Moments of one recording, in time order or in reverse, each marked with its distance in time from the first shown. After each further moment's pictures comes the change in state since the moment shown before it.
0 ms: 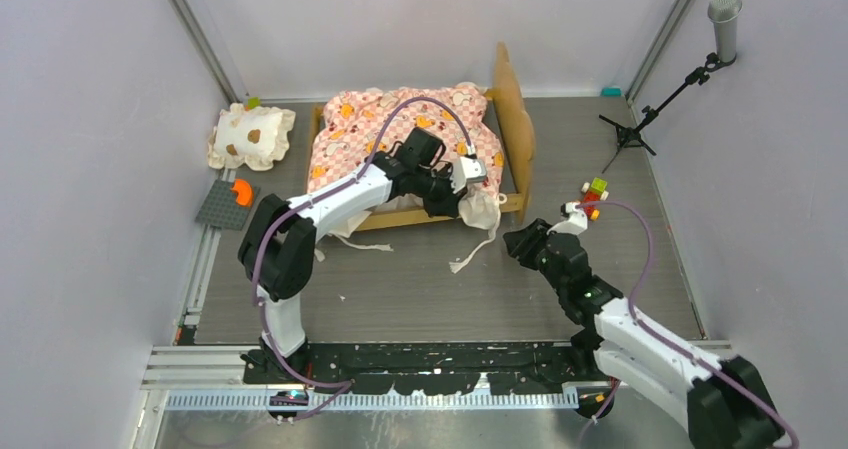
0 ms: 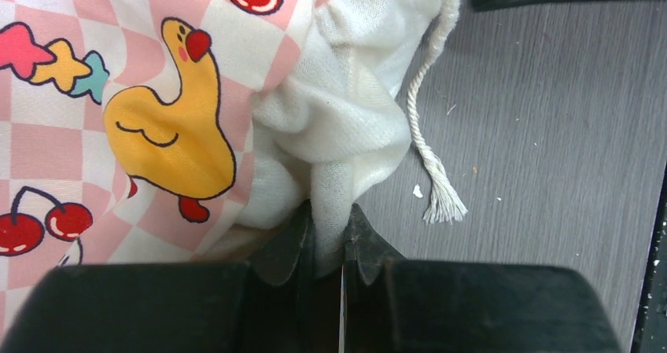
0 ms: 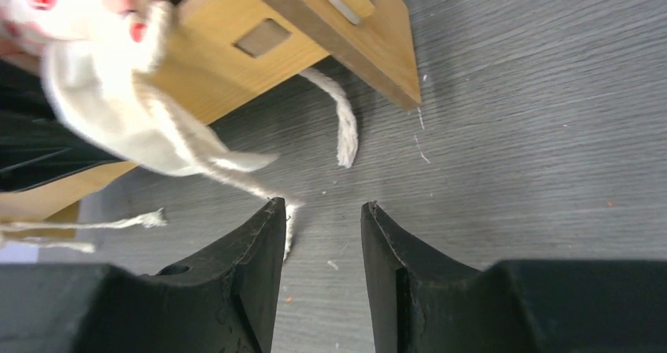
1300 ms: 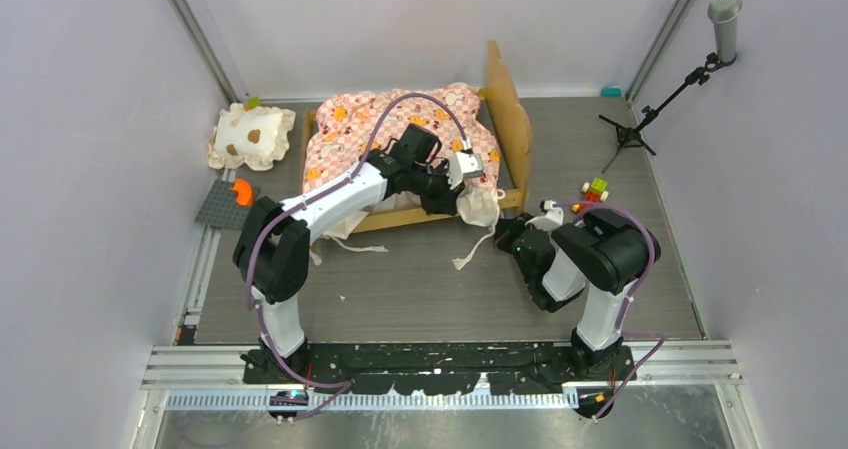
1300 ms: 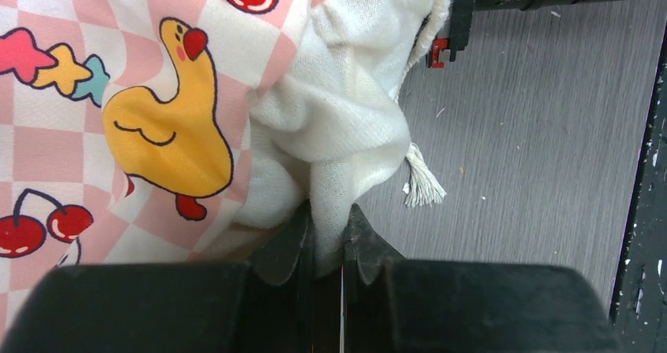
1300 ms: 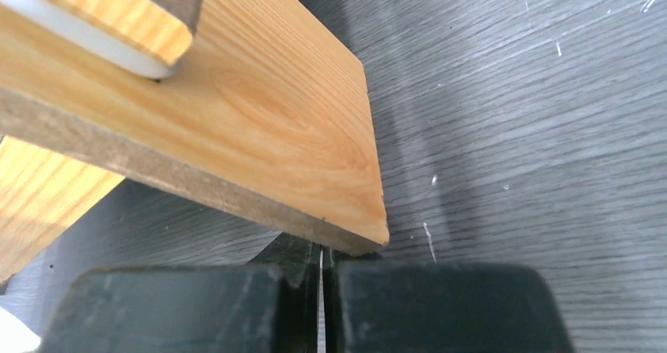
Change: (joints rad) left arm 0.011 -0.034 0.000 -0.018 0.015 -0.039; right arm 0.003 1.127 -0.001 1.267 0.129 -0.016
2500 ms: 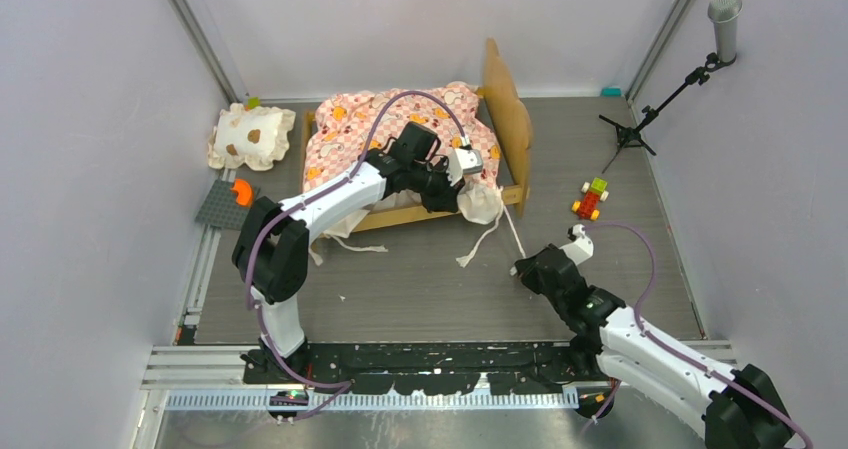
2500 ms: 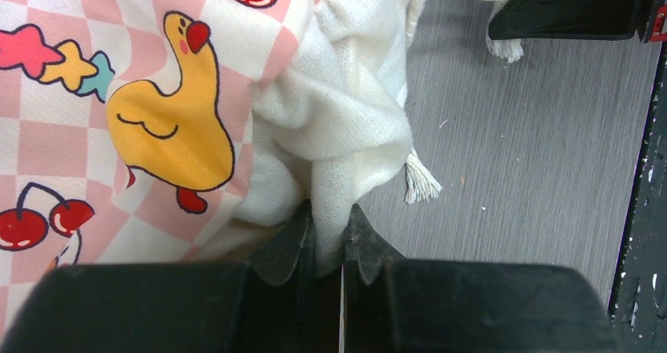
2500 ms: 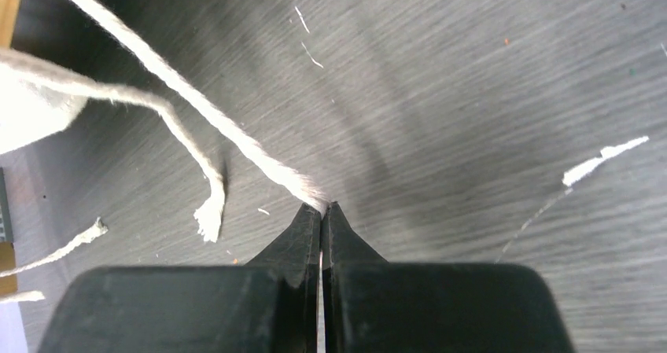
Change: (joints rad) left arm 0.008 -0.004 0.000 0.030 -0.003 -0.038; right arm 0.116 -1.123 -0.038 -1.481 0.051 0.304
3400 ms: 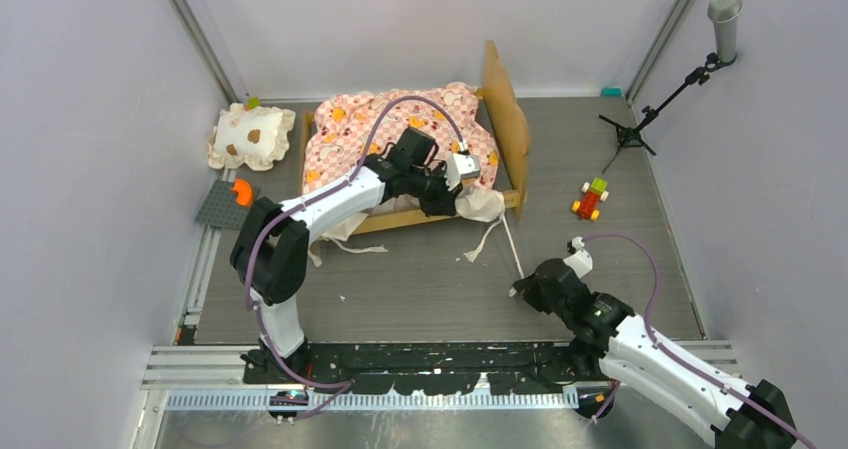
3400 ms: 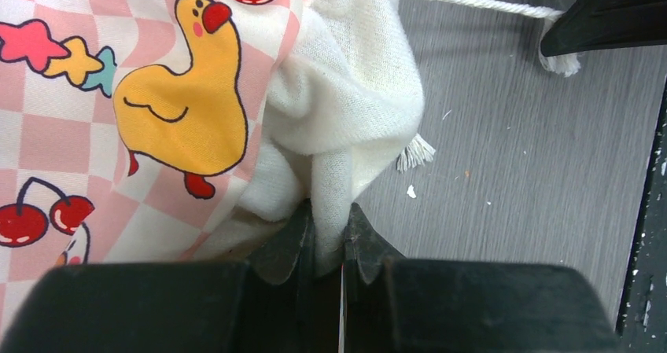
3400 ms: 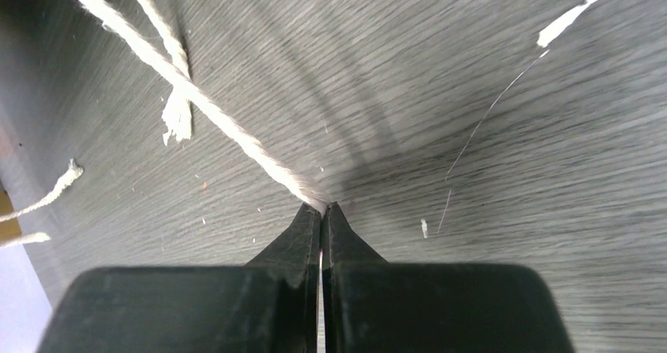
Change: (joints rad) left arm 0.003 -0.008 -0.042 0.034 0.000 0.005; right arm 0.071 -0.146 0.015 -0.328 -0.088 0.152
